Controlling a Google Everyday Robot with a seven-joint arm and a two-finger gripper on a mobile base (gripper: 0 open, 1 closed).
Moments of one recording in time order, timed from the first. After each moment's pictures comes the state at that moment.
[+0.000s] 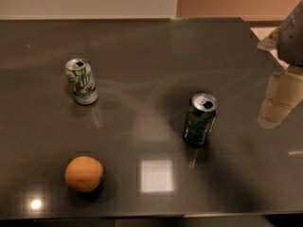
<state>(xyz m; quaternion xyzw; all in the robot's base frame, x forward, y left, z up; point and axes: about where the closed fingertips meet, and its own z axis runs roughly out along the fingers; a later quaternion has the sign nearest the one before) 0.438 -0.217 0.976 -0.60 0.78 -0.03 0.16</state>
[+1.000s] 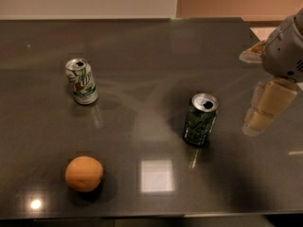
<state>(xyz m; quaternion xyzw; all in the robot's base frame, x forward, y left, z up) 0.438 -0.191 0.953 -0.62 0.76 0.04 0.19</state>
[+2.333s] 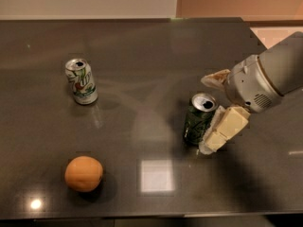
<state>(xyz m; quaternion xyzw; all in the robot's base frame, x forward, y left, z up) 0.433 -0.117 0.901 -0.61 0.72 0.18 0.28</state>
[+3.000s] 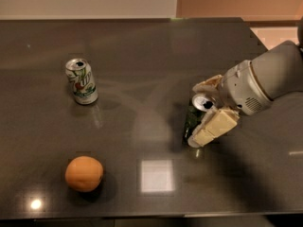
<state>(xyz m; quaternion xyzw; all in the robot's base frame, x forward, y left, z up) 0.442 -0.105 0.889 -0.60 0.72 0.20 0.29</state>
